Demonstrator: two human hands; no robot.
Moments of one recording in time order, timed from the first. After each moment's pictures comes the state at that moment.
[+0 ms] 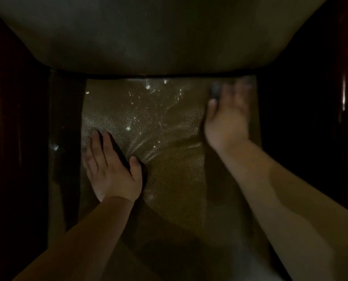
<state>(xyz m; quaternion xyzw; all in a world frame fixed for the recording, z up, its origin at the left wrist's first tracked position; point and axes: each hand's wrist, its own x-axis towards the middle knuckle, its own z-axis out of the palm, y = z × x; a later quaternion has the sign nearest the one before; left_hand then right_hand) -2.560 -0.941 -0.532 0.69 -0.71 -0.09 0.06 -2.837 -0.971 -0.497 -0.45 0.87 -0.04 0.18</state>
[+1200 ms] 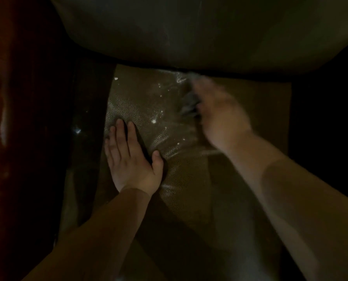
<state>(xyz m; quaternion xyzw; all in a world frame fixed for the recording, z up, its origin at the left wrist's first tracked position) -2.558 -0.943 -0.536 0.71 -0.70 -0.10 0.03 -2.794 -1.006 -0.494 -0.66 0.71 -0.05 0.22</state>
